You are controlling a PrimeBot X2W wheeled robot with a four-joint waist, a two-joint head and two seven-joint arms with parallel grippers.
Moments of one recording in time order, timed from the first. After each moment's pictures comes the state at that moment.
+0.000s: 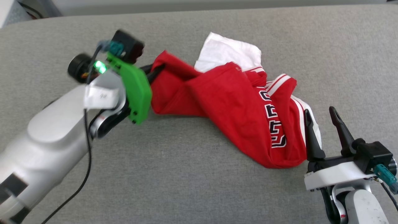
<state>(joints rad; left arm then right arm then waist) -1.05 0.59 -1.12 0.37 -1.01 -0.07 0.15 -0.11 -0.05 0.03 0.03 0.16 0.13 -0.25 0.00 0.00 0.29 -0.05</state>
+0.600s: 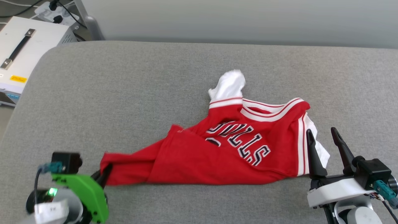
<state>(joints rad) -0.42 0.88 -1.04 0.08 -1.27 0.24 -0.12 -0.02 -0.05 0.01 0.04 0.15 0.13 -0.25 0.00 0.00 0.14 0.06</state>
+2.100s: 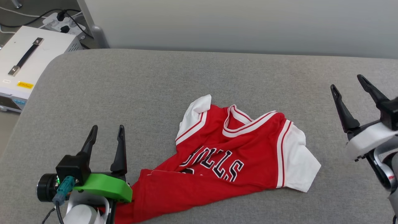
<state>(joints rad) -0.10 0.46 -0.39 0.00 -0.54 0.27 -0.26 -0.30 -0.43 0.16 0.11 0.21 0.13 -0.13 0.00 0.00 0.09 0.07</state>
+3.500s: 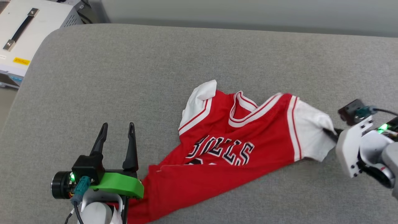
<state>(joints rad) -0.09 0.11 -0.07 0.10 -0.16 0.00 -0.26 -0.57 -0.67 0.78 0.40 0.67 0.13 0.28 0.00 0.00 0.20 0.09</state>
